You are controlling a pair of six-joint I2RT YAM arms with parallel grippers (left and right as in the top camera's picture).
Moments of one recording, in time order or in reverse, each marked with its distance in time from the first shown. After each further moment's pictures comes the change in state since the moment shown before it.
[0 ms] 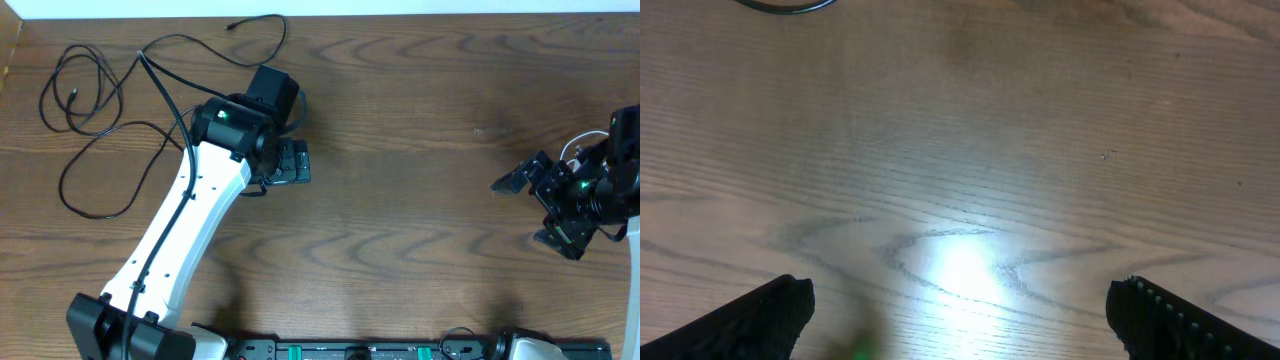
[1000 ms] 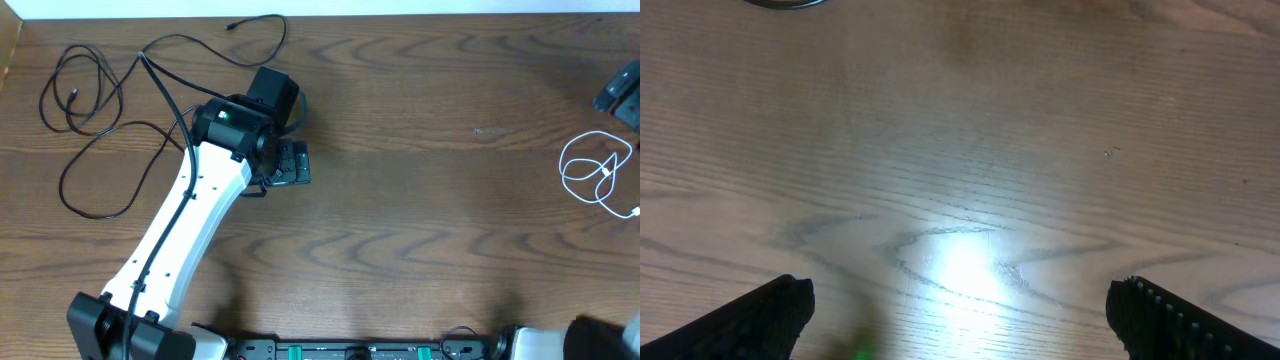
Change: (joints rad) left arm 0.000 0.000 -0.008 0.000 0.000 0.000; right arm -0.073 0.300 0.607 0.071 0.533 -0.180
